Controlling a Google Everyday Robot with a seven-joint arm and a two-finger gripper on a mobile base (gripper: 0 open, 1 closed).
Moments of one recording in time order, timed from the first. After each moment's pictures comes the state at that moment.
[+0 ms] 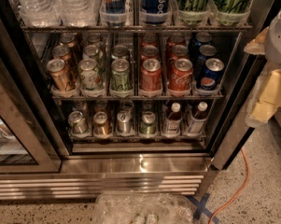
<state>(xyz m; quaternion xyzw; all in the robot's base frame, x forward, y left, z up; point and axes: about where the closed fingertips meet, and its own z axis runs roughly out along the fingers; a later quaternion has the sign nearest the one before) 0.438 -0.217 0.976 -0.60 0.78 -0.03 0.16</state>
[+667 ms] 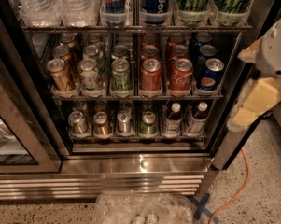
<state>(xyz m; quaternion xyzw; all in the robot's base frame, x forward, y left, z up) 0.441 -0.199 0.961 -0.57 0.80 0.00 0.21</state>
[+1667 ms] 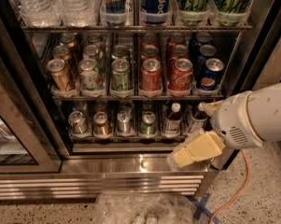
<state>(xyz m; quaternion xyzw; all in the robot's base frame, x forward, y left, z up) 0.405 -0.116 0.871 -0.41 0.84 0.16 0.31</state>
